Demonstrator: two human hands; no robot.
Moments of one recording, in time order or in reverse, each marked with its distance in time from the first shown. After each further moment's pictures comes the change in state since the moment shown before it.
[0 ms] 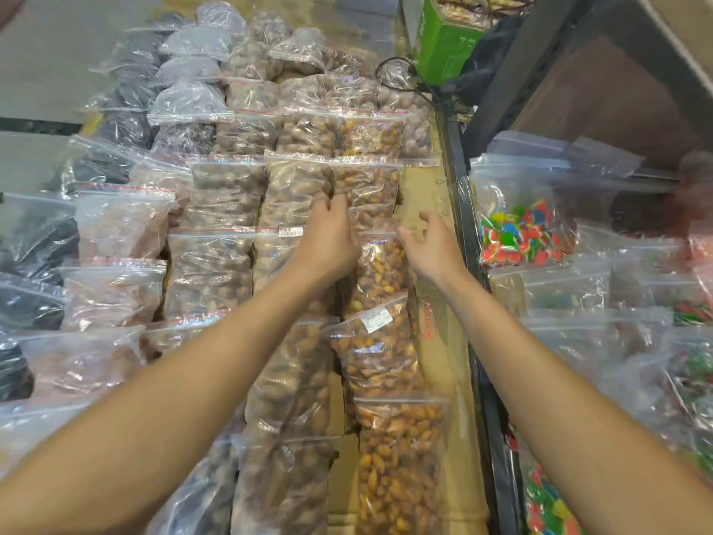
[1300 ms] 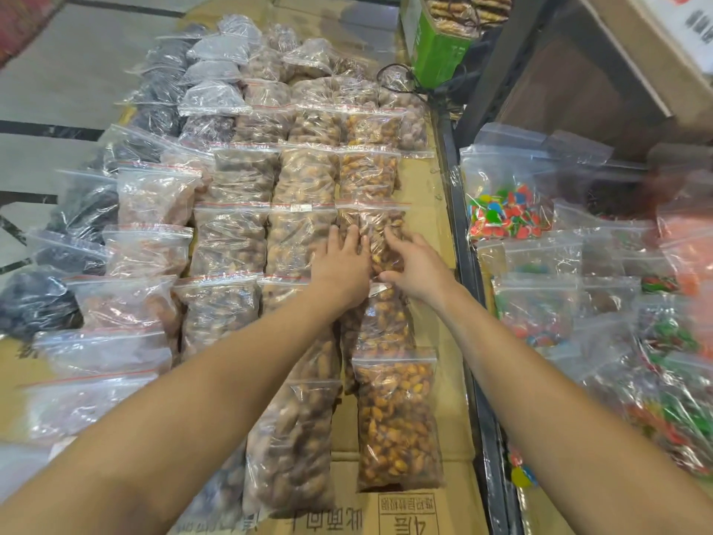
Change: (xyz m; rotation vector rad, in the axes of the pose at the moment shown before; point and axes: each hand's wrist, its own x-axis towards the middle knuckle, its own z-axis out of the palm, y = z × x) left_hand -0.080 0.003 0.032 0.647 -0.347 0.069; right_hand -0.073 0.022 0.010 -0.427 -0.217 -0.255
